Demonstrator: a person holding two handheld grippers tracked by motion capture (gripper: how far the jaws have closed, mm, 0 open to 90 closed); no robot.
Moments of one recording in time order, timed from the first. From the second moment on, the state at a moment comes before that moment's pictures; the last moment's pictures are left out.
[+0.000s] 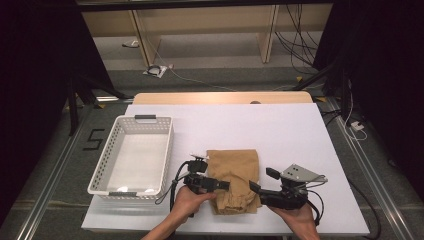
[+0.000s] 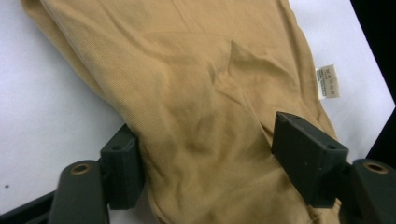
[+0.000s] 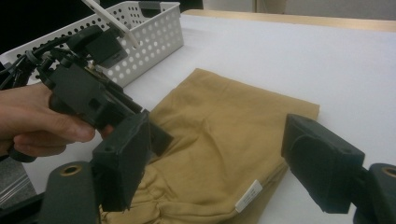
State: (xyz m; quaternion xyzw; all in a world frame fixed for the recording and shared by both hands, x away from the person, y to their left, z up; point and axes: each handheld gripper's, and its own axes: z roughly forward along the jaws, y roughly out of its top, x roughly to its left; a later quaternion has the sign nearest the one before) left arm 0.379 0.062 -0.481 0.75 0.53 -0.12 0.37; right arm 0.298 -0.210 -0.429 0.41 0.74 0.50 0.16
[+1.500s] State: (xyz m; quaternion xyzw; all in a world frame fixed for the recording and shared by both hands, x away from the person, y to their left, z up) left arm 0.373 0.050 -0.465 0.80 0.44 -0.08 0.41; right arm 0.302 -0.218 -0.429 0.42 0.74 0.50 0.15
